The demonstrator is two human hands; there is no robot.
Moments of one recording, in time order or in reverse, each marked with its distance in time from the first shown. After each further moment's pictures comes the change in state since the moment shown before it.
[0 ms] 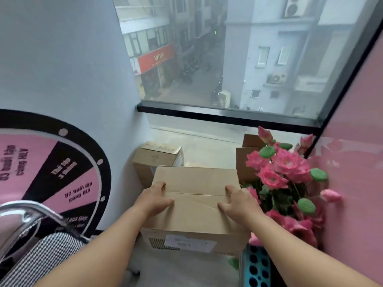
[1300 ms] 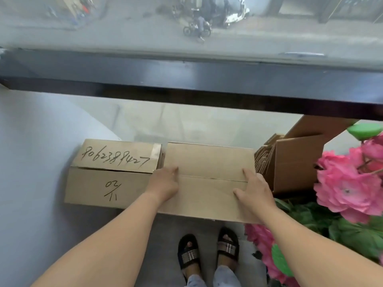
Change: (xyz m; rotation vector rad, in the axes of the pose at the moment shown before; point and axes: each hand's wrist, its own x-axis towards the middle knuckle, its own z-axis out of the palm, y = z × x) left_hand 0.601 0.007 0.098 0.153 -0.294 0.095; right_hand 0.512 0.074 0.154 0.110 -0.130 0.497
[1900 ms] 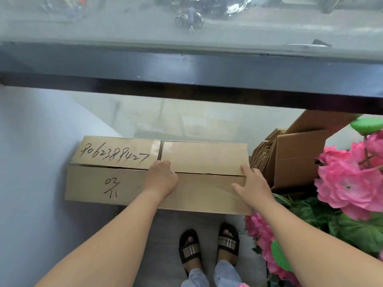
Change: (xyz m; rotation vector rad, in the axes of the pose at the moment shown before) left_hand 0.004 -0.002 0.003 0.019 0.090 -0.099; right_hand 0.012 0.010 0.012 0.025 -0.053 -0.014
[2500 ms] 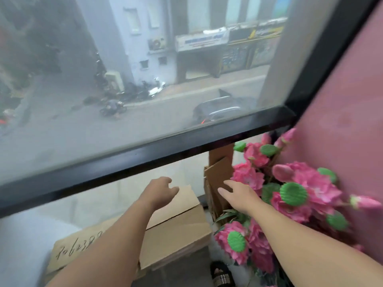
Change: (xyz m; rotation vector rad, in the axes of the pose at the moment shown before) left_hand -0.099 0.165 -0.134 0.161 -0.118 0.581; right_hand -0.174 0.005 -0.162 0.281 0.260 0.112
